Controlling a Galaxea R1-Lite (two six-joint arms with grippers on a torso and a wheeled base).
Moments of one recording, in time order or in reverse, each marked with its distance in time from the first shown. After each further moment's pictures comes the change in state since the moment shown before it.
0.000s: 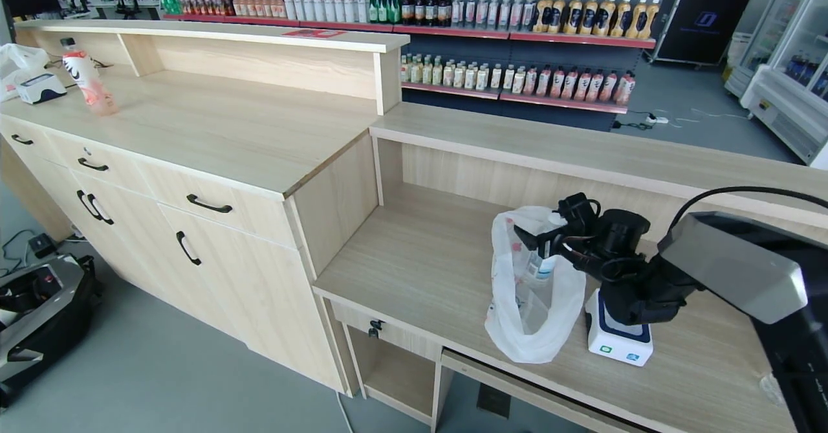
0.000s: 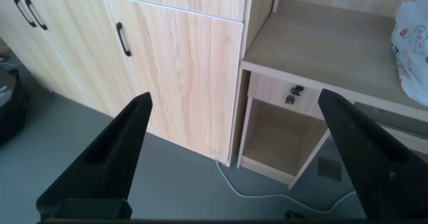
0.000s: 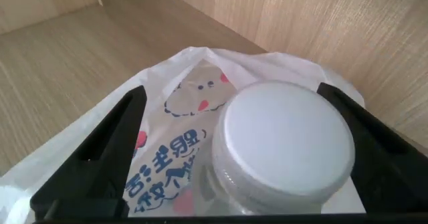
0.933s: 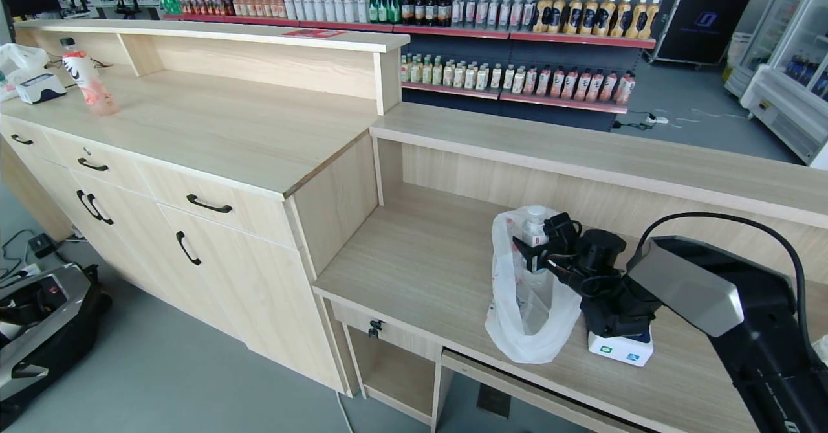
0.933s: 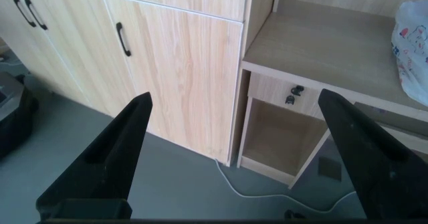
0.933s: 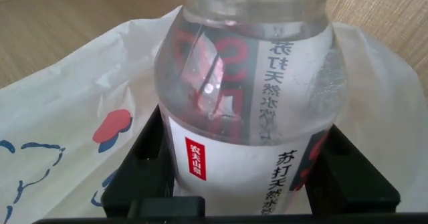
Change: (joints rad) left arm 0.000 0.000 0.000 0.000 0.000 0.000; right arm 0.010 0.209 -0.166 -0.056 -0.016 -0.014
